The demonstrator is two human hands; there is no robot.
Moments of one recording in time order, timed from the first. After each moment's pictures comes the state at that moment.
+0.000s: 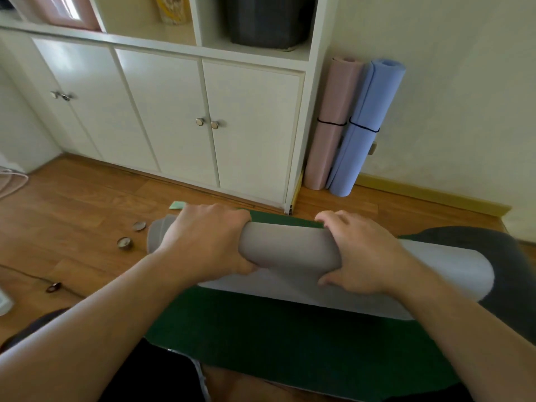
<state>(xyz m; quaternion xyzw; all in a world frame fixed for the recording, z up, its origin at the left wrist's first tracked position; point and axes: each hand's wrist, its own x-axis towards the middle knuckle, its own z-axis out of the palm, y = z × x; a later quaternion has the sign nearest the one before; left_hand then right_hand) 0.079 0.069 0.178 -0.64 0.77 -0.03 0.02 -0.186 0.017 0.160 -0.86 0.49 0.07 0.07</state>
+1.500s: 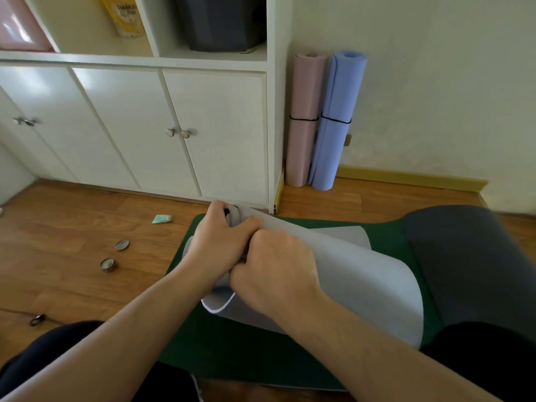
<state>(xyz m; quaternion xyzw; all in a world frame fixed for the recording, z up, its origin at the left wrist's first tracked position) 0.009 0.047 0.161 -0.71 0.47 0.36 -0.38 -0.103 0.074 0.176 -0.78 0.58 -0.11 0.20</state>
